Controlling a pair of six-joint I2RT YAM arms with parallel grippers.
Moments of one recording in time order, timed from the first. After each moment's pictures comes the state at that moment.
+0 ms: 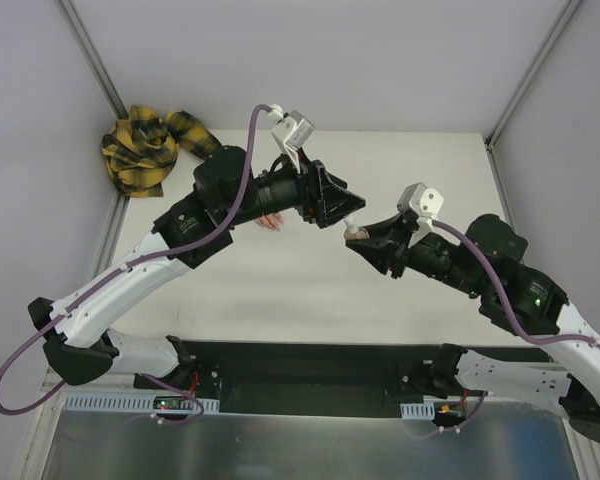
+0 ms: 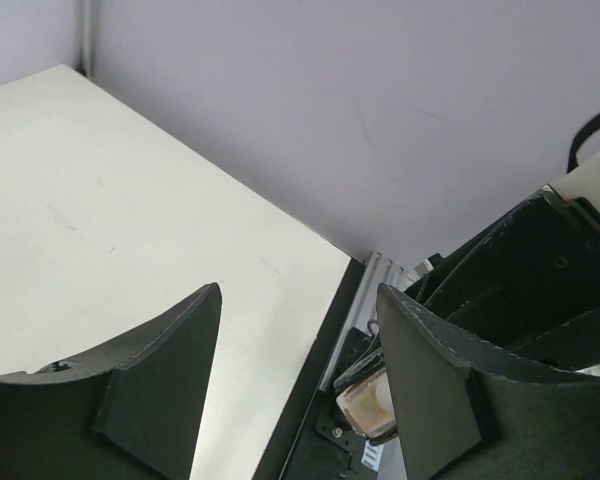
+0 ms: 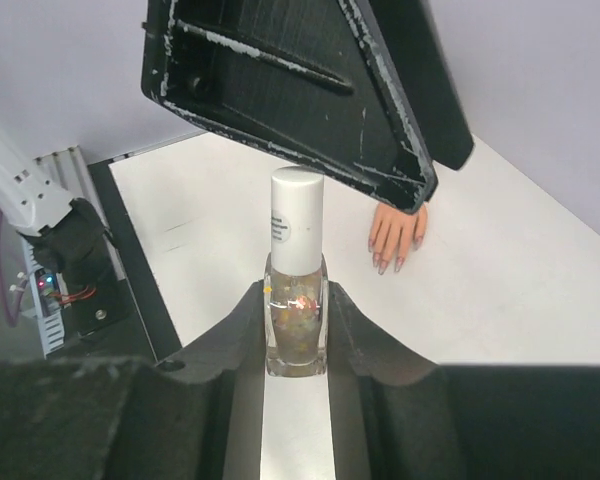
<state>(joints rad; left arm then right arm) -0.93 1.28 1.53 -0.24 0.28 -0.44 1.02 0.81 1.24 -0.50 -0.07 -0.05</state>
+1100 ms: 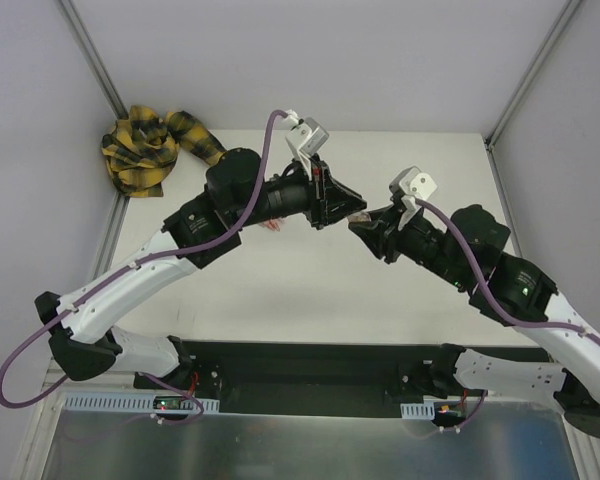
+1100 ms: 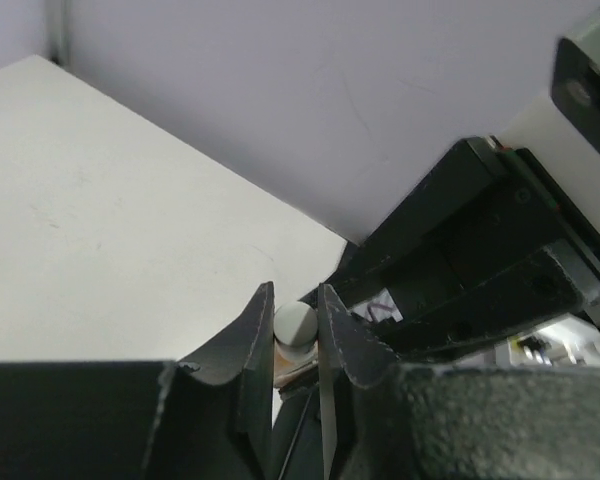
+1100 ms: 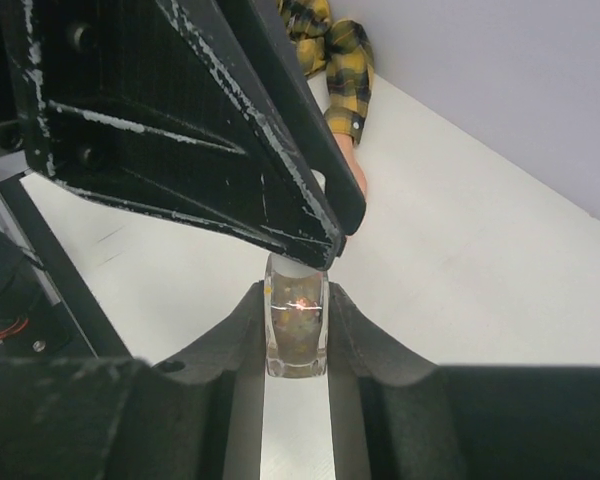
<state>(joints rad) -0.97 1.30 1.52 -0.23 0.24 -0.43 1.02 0.88 1.28 -0.52 0.15 -0.02</state>
